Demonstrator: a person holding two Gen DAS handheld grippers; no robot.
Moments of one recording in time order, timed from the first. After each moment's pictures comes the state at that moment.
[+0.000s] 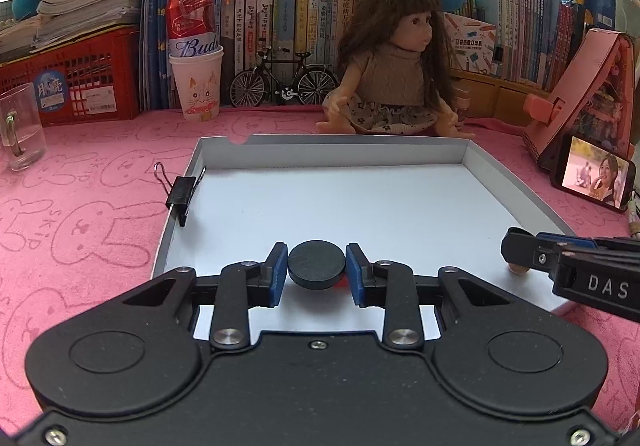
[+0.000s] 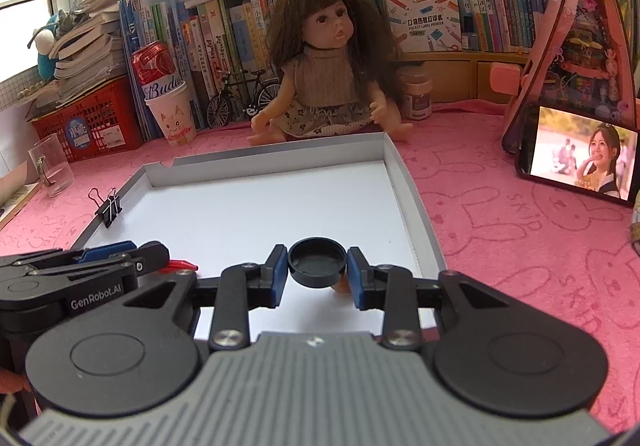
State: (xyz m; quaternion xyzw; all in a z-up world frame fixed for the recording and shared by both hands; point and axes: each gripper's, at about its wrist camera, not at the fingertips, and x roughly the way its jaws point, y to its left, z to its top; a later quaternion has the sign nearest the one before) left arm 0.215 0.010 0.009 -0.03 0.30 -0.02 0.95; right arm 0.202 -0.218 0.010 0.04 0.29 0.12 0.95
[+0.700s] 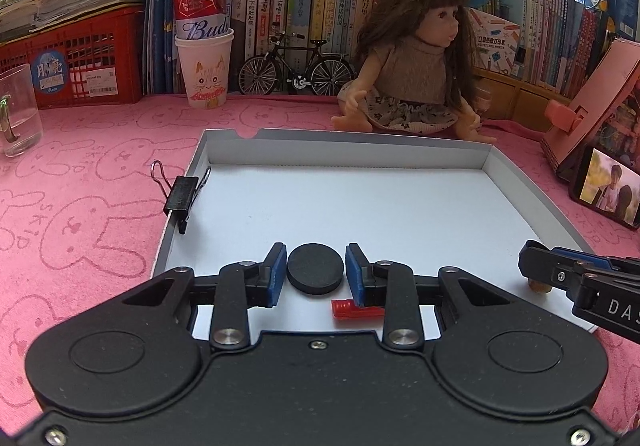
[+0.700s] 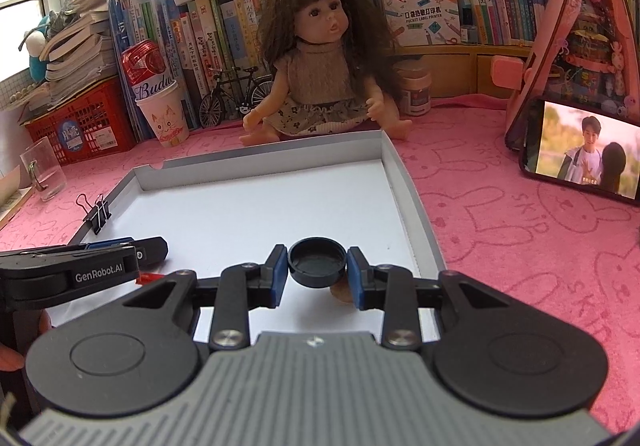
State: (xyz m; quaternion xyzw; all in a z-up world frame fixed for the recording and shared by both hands) left arm 0.241 0.019 0.005 -0.05 0.31 -0.01 0.95; right arm 0.215 -0.220 0.007 0.05 0.29 0.11 0.95
